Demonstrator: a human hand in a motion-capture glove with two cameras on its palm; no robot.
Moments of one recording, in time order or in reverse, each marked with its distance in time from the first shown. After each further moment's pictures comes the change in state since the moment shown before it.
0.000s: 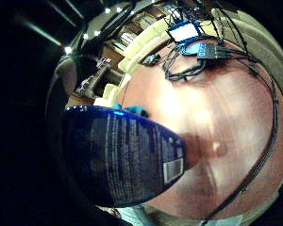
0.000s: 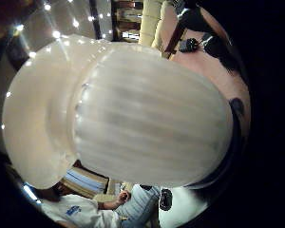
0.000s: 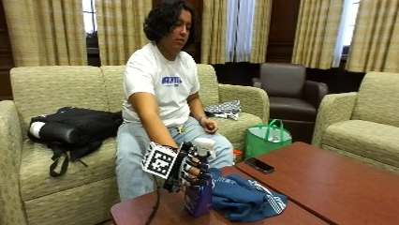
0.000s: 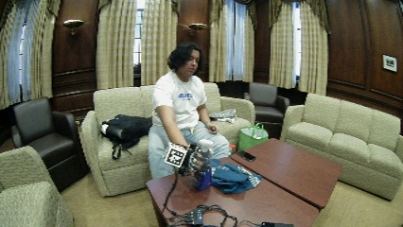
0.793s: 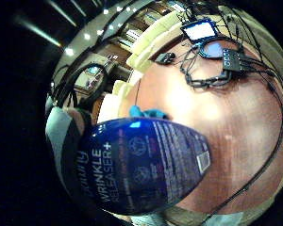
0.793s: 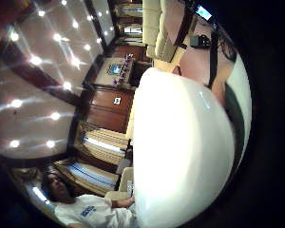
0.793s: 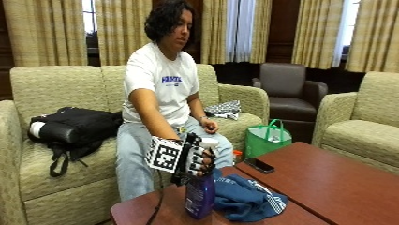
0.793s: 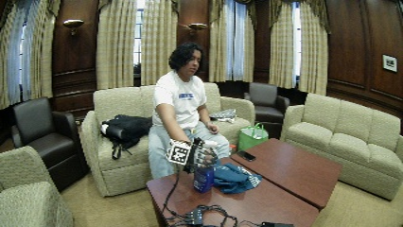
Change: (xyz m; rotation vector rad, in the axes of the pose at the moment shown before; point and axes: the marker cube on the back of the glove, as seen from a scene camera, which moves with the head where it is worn) arm -0.037 -0.025 -0.003 -0.008 -0.120 0.034
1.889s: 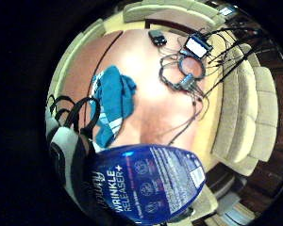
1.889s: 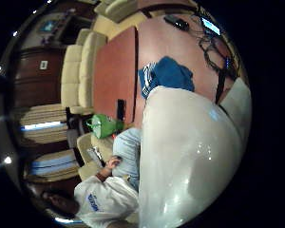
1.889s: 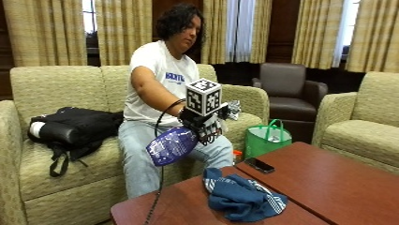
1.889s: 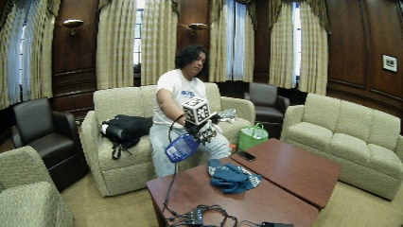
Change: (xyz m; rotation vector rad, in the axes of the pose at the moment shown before) arm -0.130 0.008 -0.002 -0.590 0.966 -0.149
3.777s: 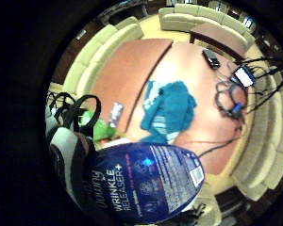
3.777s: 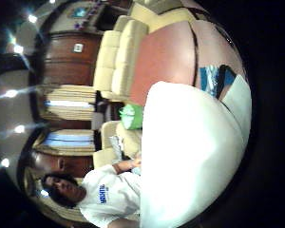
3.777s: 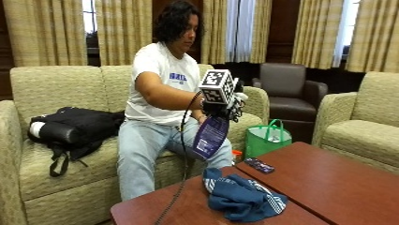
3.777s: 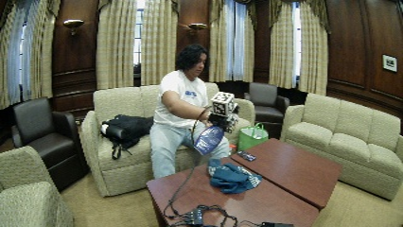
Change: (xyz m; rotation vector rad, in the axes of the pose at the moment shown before) arm -0.145 0.014 -0.005 0.145 -0.462 -0.272
